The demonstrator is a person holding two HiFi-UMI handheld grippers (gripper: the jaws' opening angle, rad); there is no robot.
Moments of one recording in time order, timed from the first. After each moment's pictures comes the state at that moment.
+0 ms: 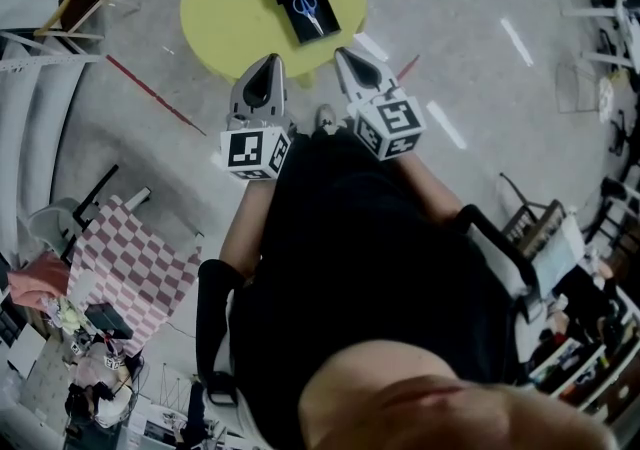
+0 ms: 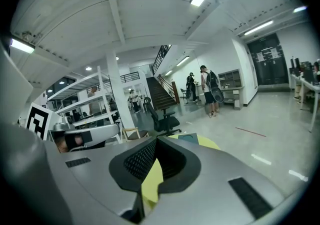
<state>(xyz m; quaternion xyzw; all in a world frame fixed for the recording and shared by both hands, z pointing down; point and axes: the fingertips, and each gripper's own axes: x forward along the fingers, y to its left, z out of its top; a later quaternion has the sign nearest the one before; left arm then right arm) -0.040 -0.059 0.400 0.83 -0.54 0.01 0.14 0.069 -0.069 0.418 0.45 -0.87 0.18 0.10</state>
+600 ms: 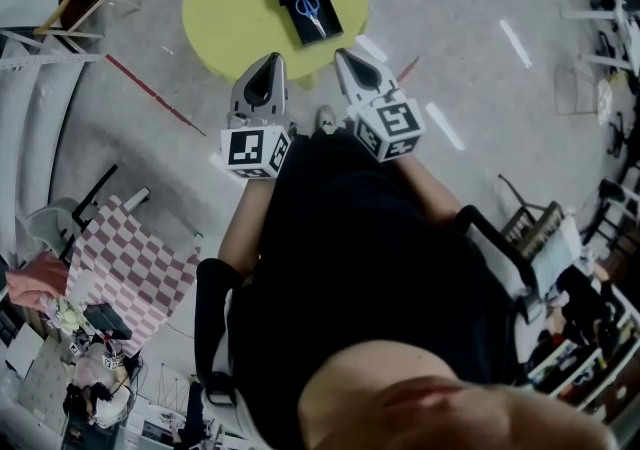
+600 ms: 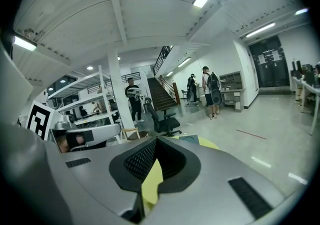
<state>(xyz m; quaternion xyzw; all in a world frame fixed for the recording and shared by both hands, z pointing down) -0.047 -0.068 0.398 0.83 -0.54 0.01 0.14 0.060 -0.074 0.414 0.45 -0.87 0.18 0.10</state>
